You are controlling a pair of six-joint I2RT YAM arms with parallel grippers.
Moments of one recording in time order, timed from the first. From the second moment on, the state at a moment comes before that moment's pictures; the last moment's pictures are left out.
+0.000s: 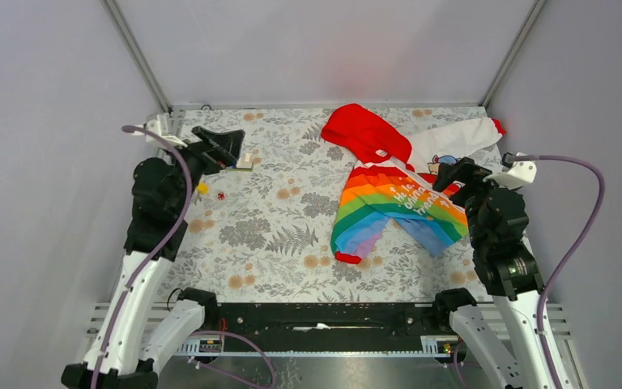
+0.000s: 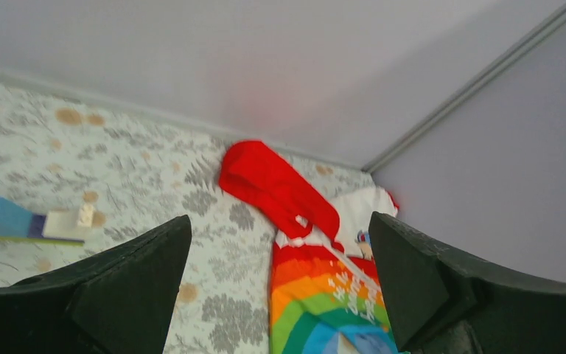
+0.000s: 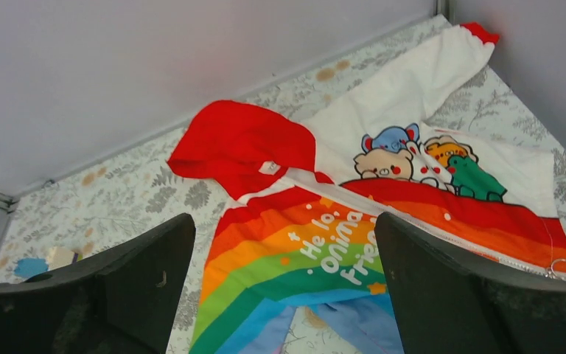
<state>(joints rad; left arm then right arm) -0.20 0.76 0.97 -0.11 0.06 -0.61 0.22 0.57 0.89 -0.43 0.34 0.40</state>
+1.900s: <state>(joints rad) -0.69 2.32 1.61 0.13 0.19 -0.55 -0.16 1.44 0.64 -0.05 -0.01 0.71</state>
